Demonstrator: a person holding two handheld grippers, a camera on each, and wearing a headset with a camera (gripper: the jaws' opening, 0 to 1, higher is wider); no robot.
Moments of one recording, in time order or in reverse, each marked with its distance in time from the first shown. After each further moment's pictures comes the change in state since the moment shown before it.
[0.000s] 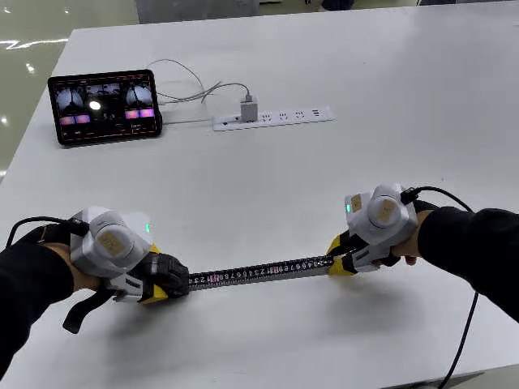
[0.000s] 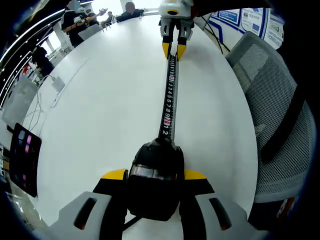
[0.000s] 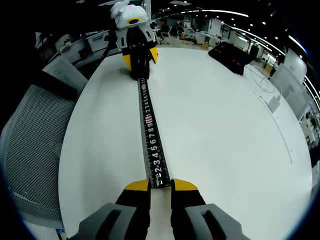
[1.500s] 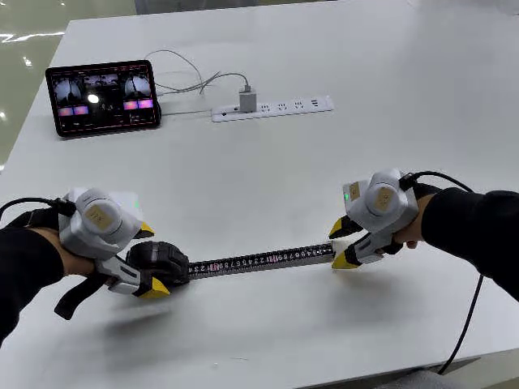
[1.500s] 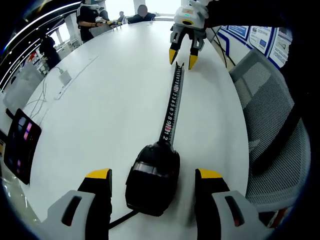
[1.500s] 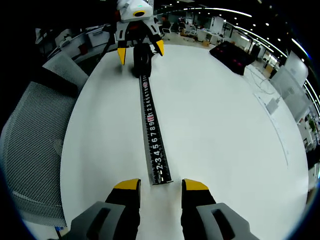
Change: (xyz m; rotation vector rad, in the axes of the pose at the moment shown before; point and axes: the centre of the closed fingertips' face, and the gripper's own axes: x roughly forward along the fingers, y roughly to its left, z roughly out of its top) left arm -0.012 -0.001 0.006 -0.133 -0.051 -0.021; right arm -0.009 -0.002 0.001 -0.007 0.029 -0.028
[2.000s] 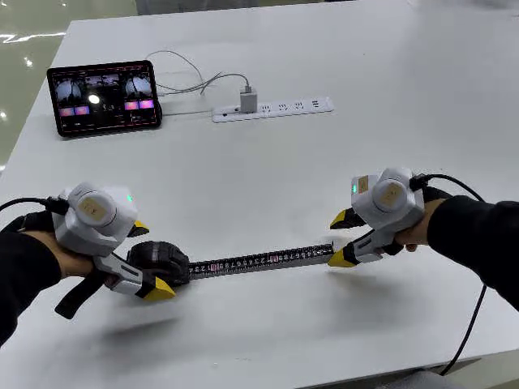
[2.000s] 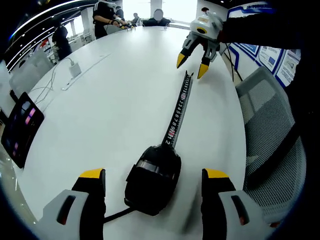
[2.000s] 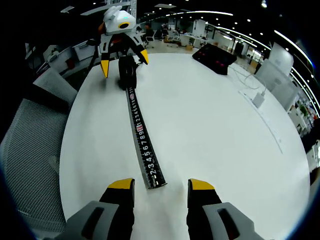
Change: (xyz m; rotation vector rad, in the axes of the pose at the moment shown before) left arm -0.004 0.003 0.000 -0.124 -0.045 0.016; right arm -0.006 -0.006 0.004 0.112 -0.071 -0.074
